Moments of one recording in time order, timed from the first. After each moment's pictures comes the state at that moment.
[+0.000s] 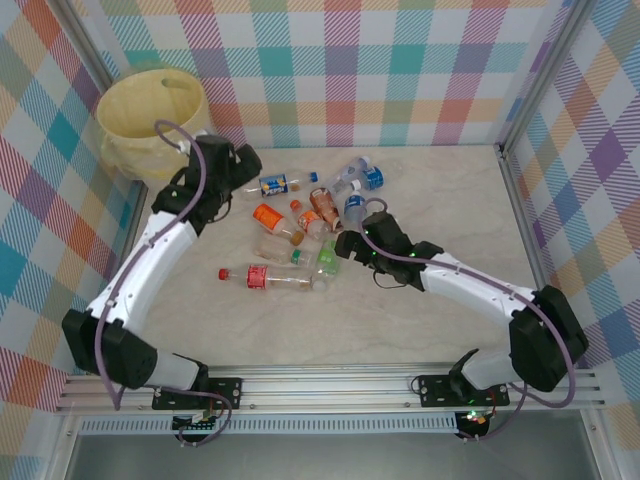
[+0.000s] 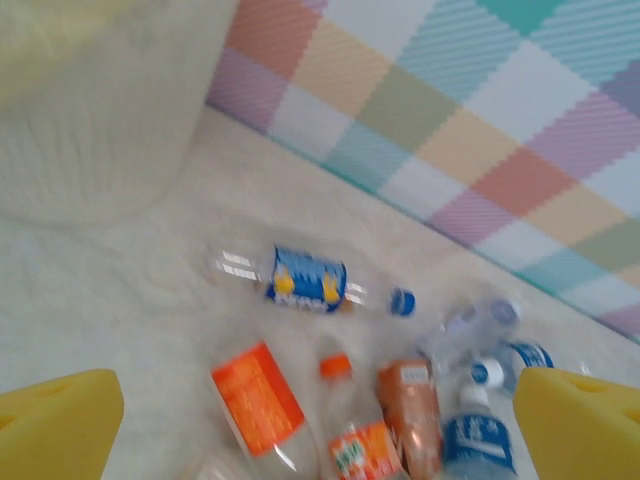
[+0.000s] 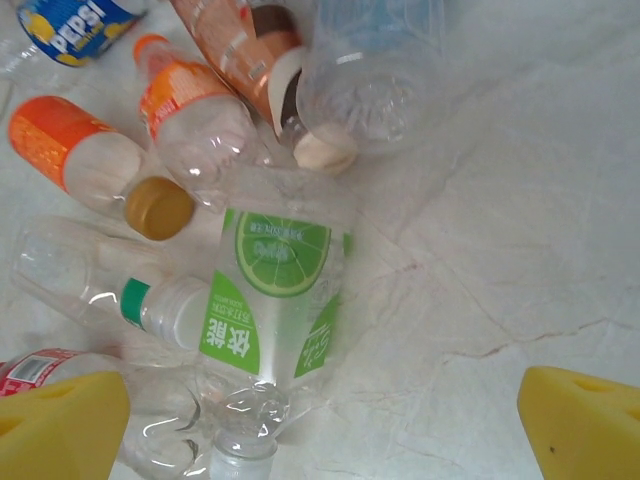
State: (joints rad) left arm -0.33 1.38 1.41 -0.60 -0.31 -0.72; right arm 0.73 1.40 0.92 -0.34 0.12 0.88
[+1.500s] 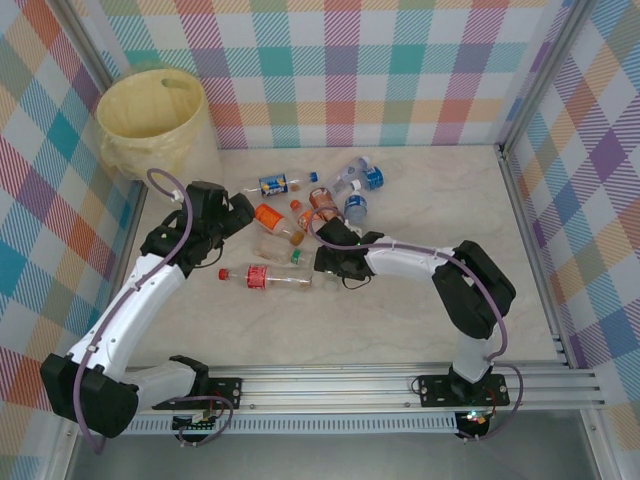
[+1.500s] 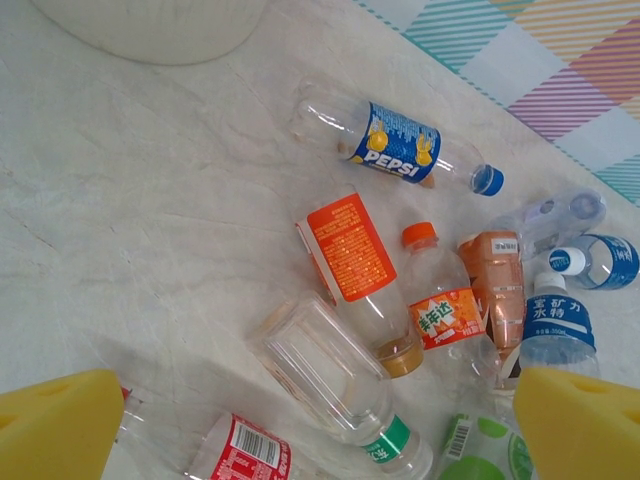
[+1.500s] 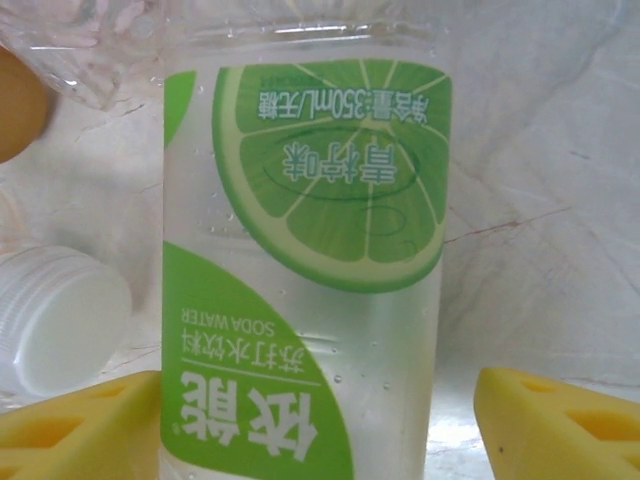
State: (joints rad) left arm -0.34 1.16 1.12 -0.71 -0.25 -0.79; right arm 0.82 1.82 1.16 -0.46 0.15 0.90
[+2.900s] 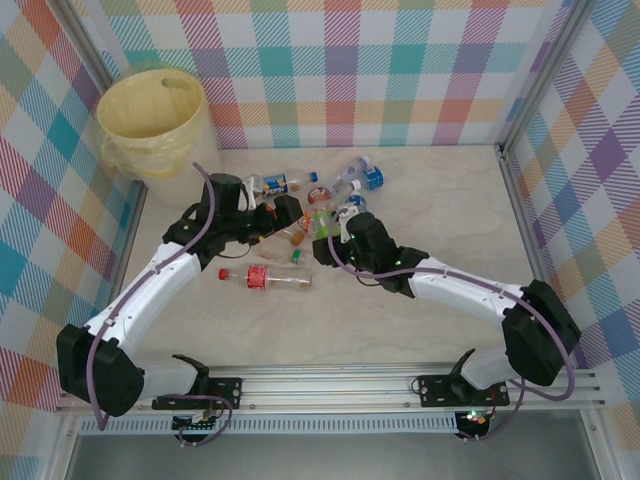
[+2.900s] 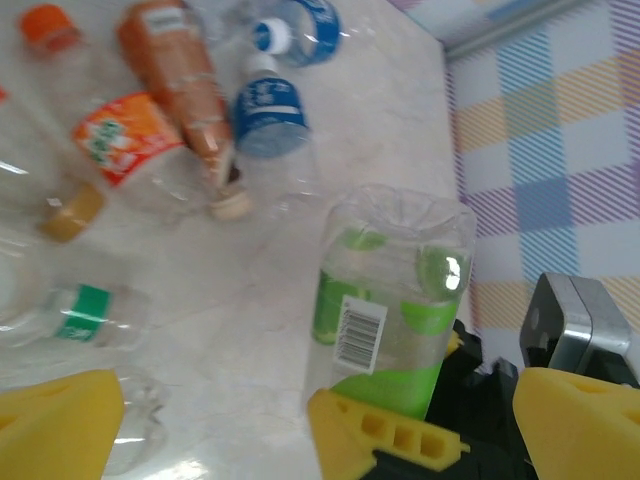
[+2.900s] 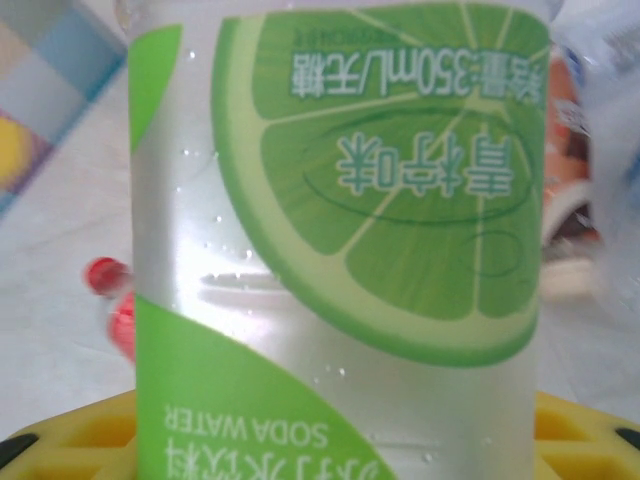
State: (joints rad) left arm -0.40 1.27 1.11 -0.46 0.42 -0.77; right arm 0.83 1.42 0.91 -0.02 0.01 0.41
